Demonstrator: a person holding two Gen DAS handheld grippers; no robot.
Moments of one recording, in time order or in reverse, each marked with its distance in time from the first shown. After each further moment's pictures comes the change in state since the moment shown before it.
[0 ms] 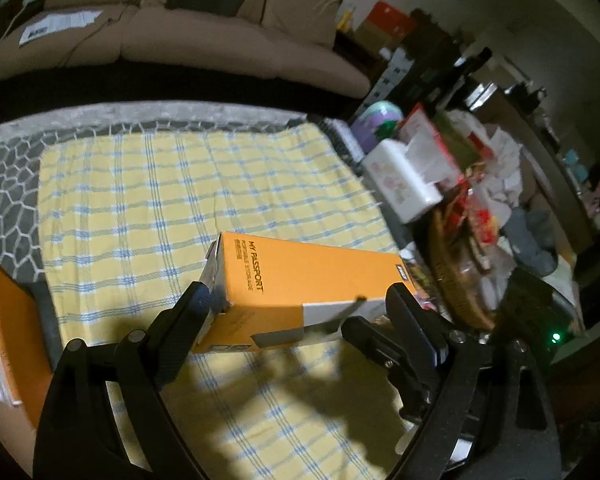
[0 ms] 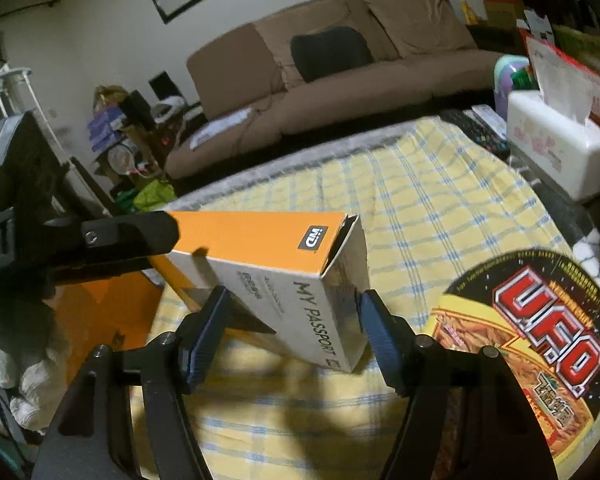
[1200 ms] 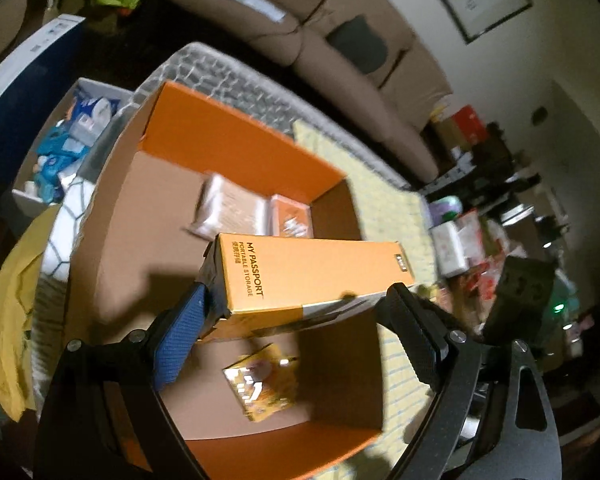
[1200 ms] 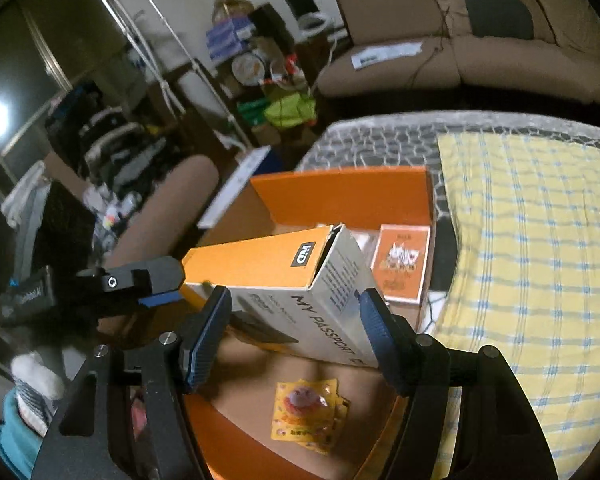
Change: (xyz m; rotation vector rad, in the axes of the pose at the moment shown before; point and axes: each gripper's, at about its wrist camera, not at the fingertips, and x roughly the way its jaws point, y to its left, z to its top) left arm -0.215 0.236 -0.137 -0.443 -0.140 0.070; right arm 0.076 0.271 -0.056 -0.221 0.282 0.332
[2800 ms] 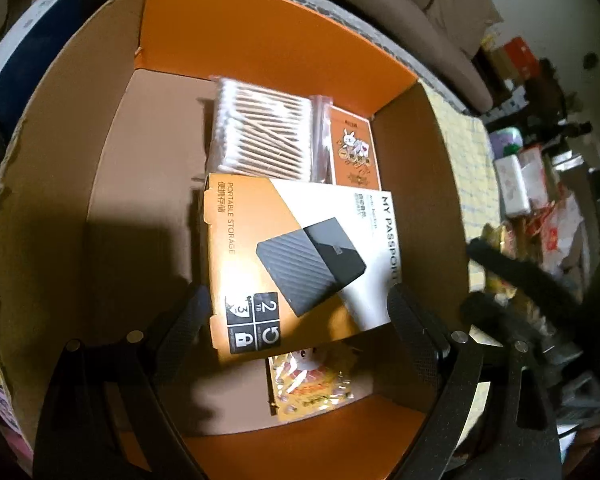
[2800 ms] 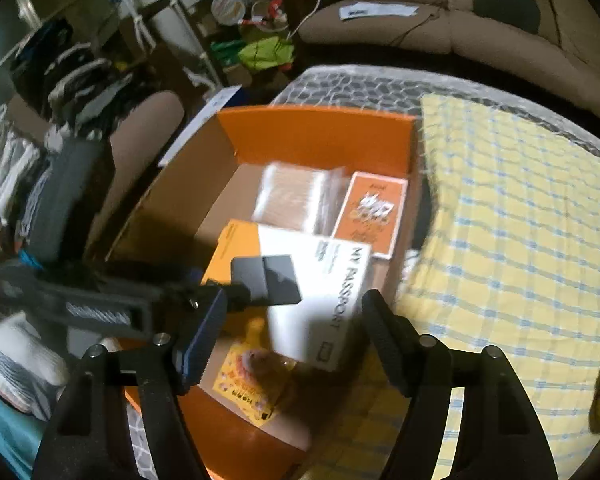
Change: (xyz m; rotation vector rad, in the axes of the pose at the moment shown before) left arm 0.066 0.008 -0.023 0.034 0.270 0.191; right arm 0.013 0.001 -0.007 -0.069 0.187 -0.161
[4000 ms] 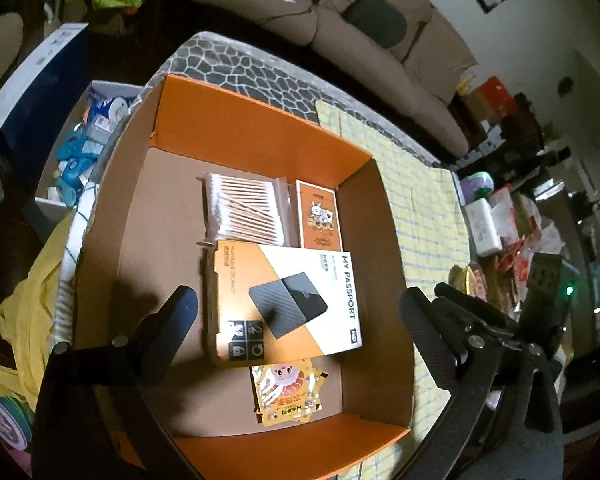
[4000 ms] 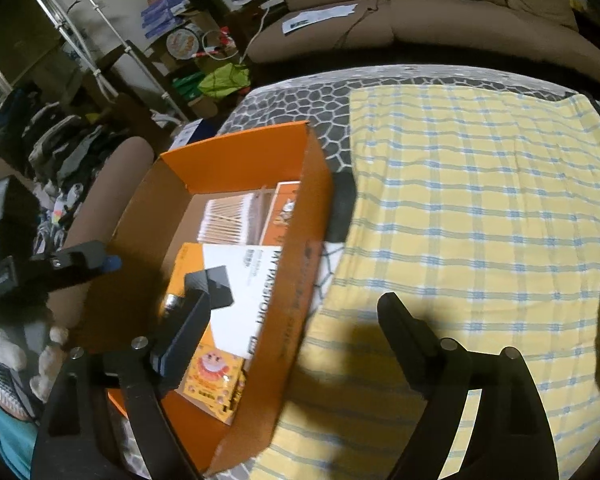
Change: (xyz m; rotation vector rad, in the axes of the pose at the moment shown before) left arm -0.066 -0.010 0.003 0.006 -0.204 -0.071; right arm -0.029 -0.068 -0.016 0.176 -0.052 -0.007
